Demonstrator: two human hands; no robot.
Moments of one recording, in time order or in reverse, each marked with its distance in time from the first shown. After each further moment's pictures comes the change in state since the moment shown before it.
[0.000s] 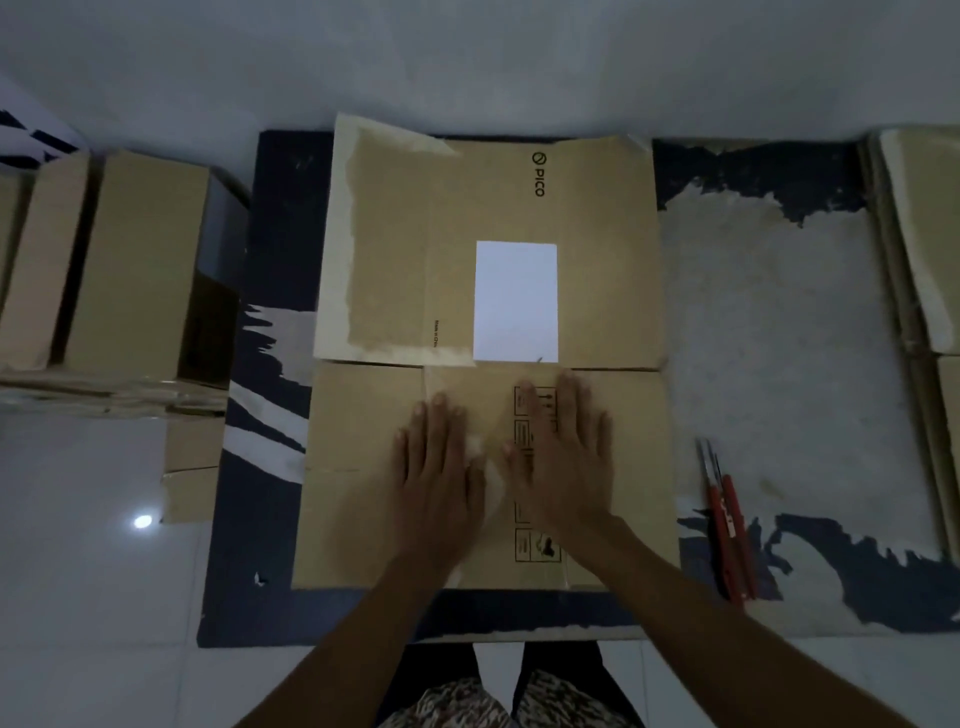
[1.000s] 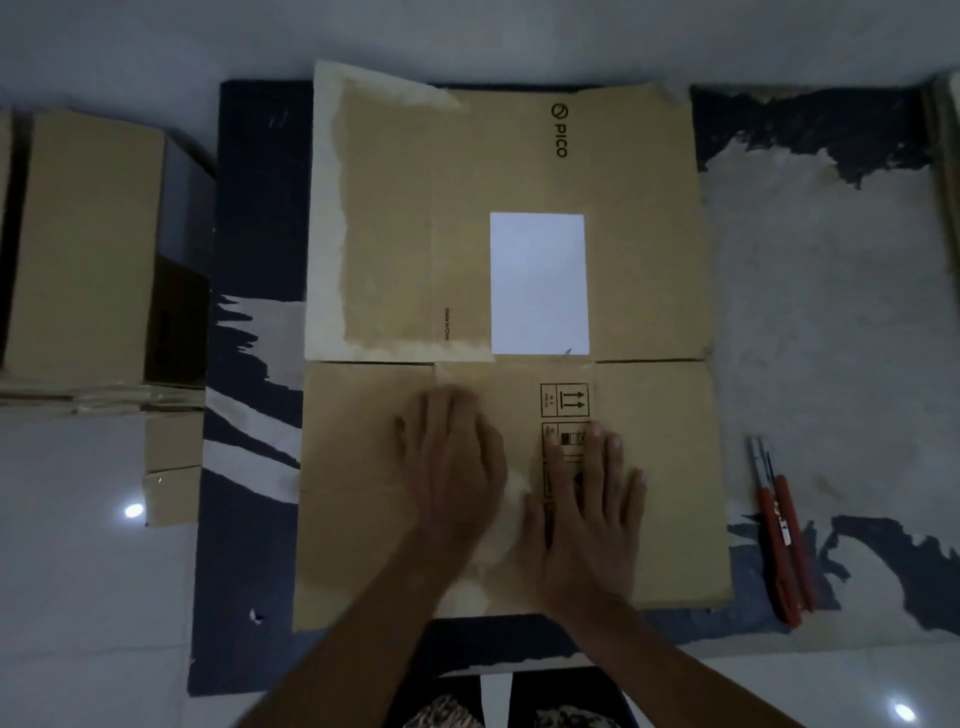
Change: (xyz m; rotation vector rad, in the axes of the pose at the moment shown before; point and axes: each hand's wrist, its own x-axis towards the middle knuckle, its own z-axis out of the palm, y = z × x) left_hand 0.045 0.003 -0.018 -0.055 0.254 -0.044; right_hand -0.048 -0.017 0.050 -0.070 0.162 0.114
